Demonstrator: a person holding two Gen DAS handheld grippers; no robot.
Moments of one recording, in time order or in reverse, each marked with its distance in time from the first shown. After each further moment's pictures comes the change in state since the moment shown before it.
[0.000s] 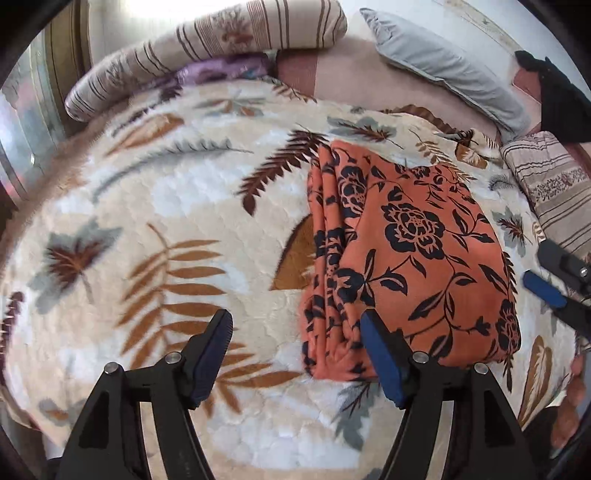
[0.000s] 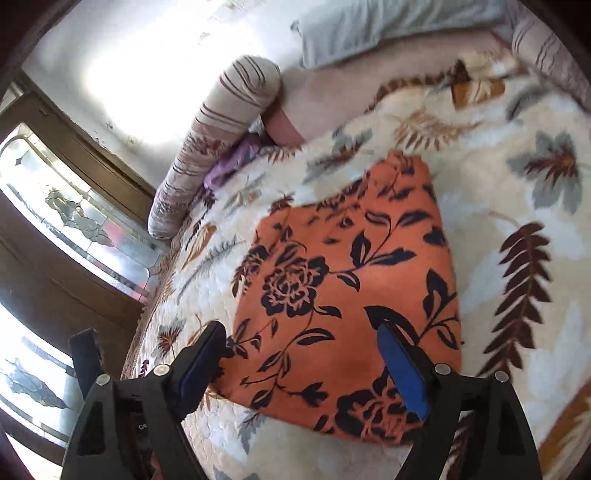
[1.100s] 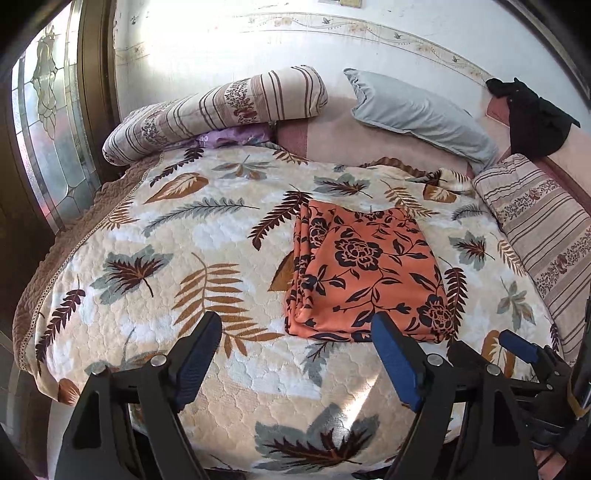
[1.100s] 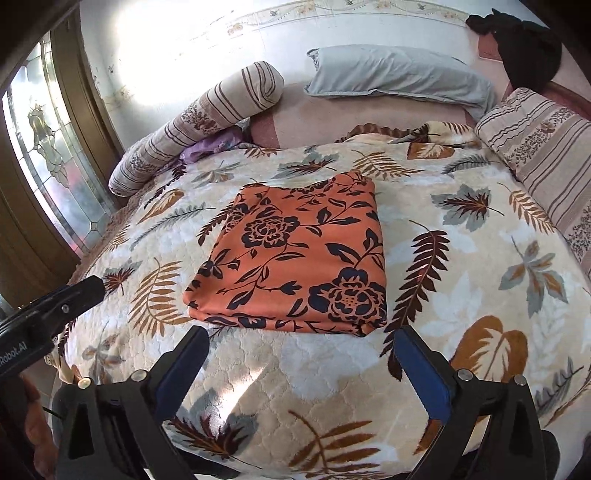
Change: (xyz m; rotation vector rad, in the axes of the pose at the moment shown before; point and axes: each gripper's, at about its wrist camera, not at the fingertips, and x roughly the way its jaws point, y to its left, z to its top) left arm -0.124 -0.032 -0.036 0.010 -0.193 0.028; right arm -0.071 0.056 -0.084 -0.229 -0.049 -0.348
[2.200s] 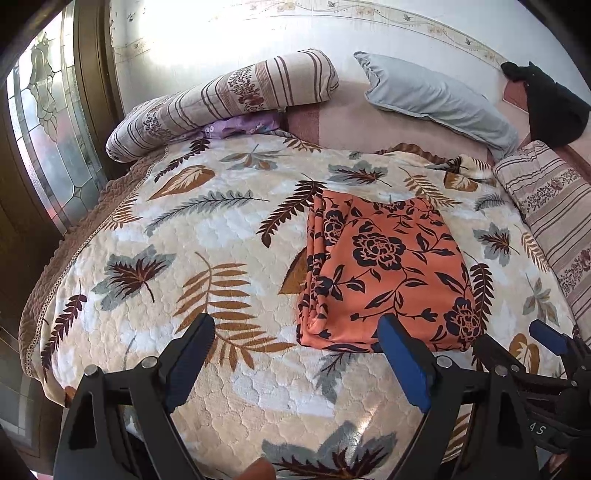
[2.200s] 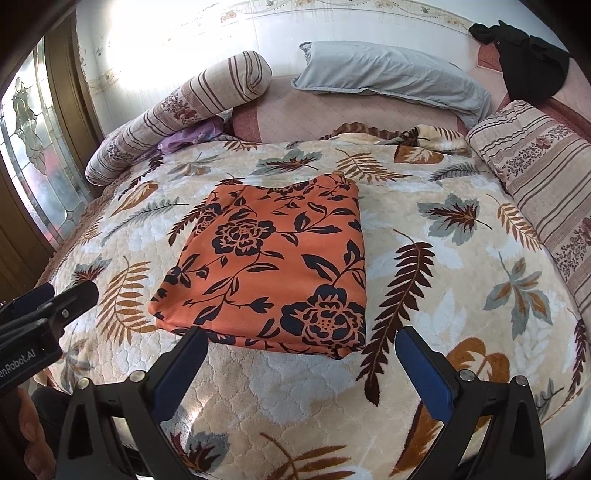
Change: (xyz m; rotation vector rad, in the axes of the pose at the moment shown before) left arm 0.037 -0.008 0.011 0.014 0.047 0.078; right arm 0.023 0.000 0.019 -0.042 0.028 -0.099
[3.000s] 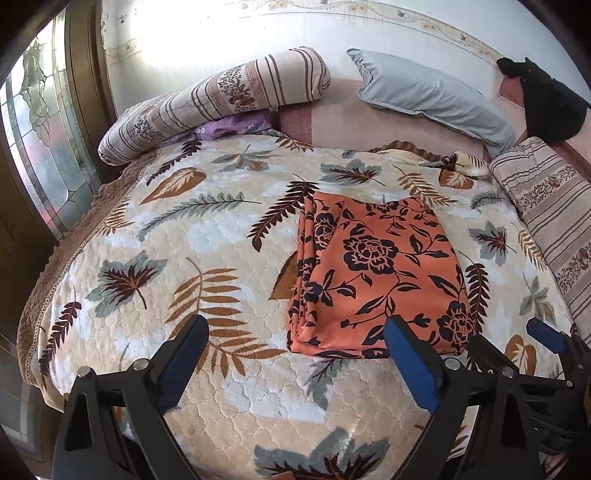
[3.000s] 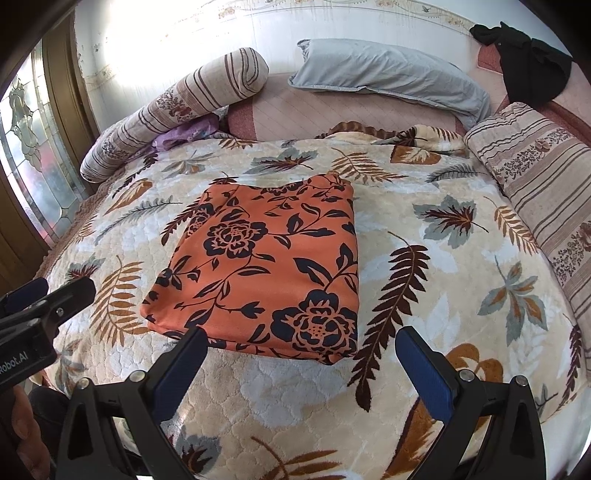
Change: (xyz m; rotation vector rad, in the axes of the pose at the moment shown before) left arm 0.006 -0.008 0.010 0.014 0.015 -0.023; right arm 0.005 -0.005 0.006 -0.011 0.013 -0.021
